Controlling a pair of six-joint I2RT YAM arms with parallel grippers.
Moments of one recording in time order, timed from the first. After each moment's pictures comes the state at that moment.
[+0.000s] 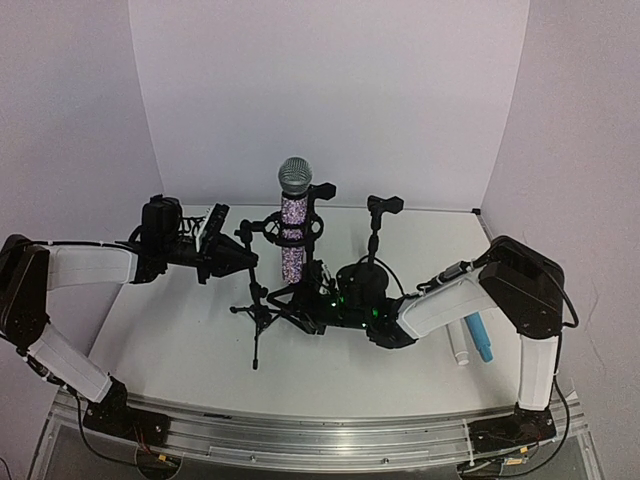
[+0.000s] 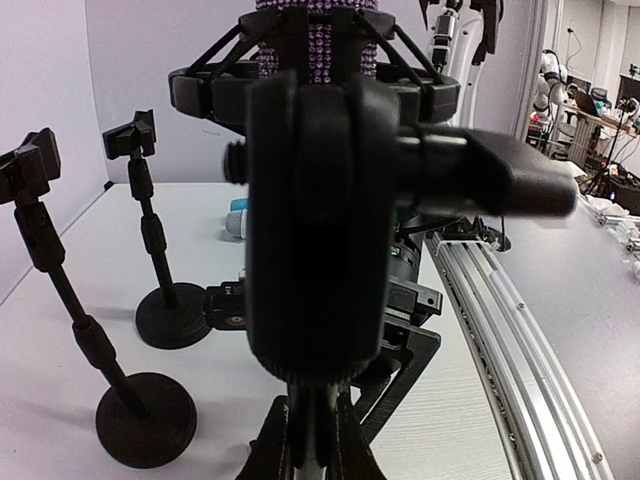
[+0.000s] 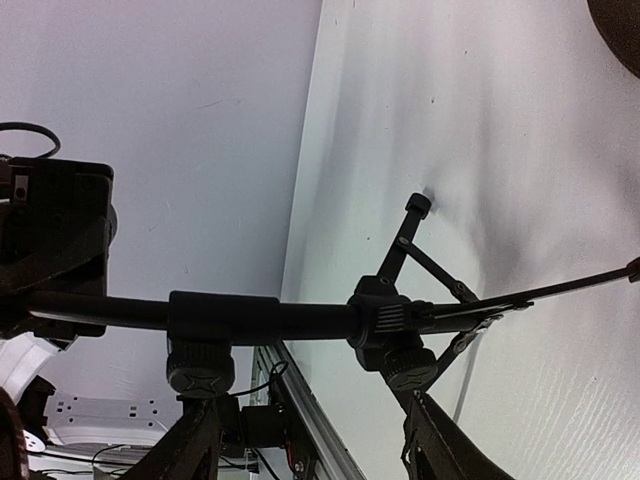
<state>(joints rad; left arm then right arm) -0.39 1.47 0.80 0.37 1.22 0.29 1.01 2.02 1.03 0.73 -0.23 1.27</state>
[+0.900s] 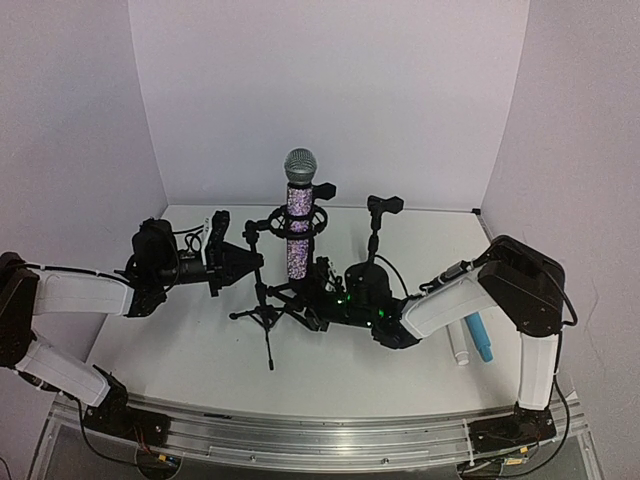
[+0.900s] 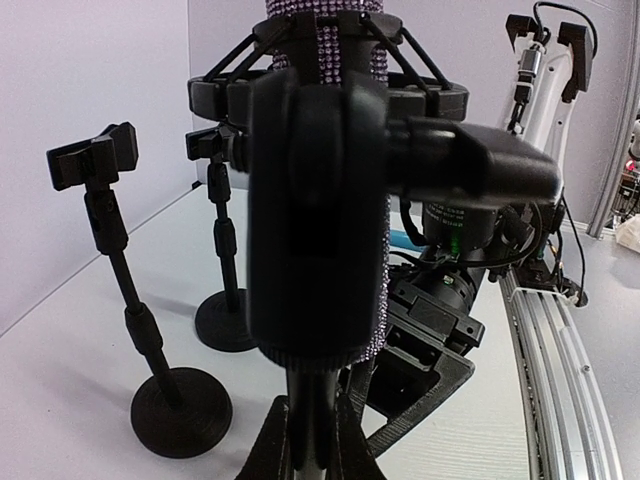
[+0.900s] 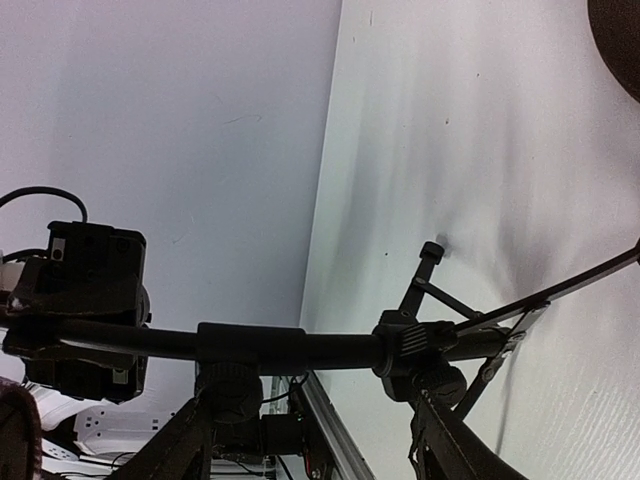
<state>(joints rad) -0.51 1.35 0.57 0.72 0.82 0.04 0.99 2.02 1.00 0.83 -0.24 1.30</state>
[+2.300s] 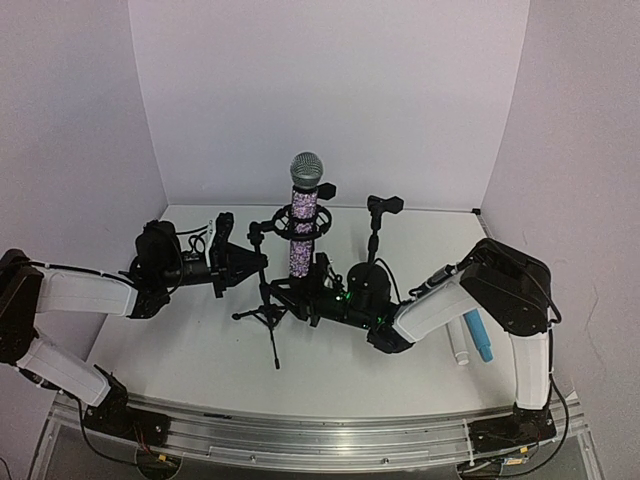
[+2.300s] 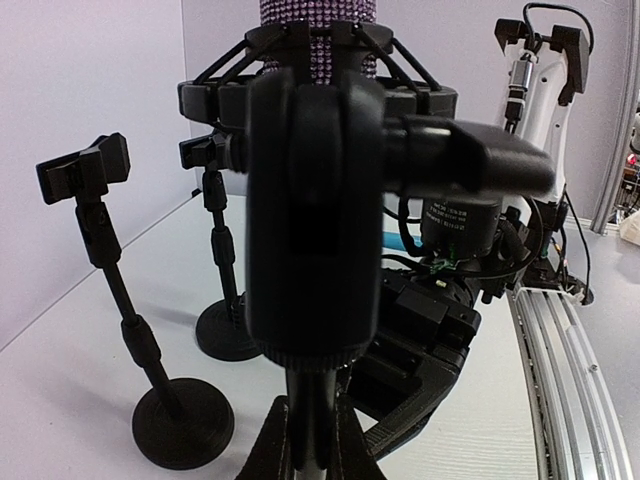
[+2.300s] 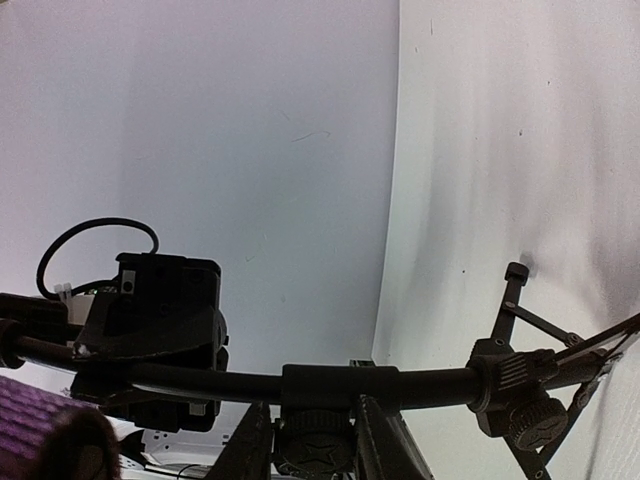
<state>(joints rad) -0.53 1.37 0.57 0.76 0.79 0.06 0.99 2.10 1.01 1.08 -0.24 1.46</state>
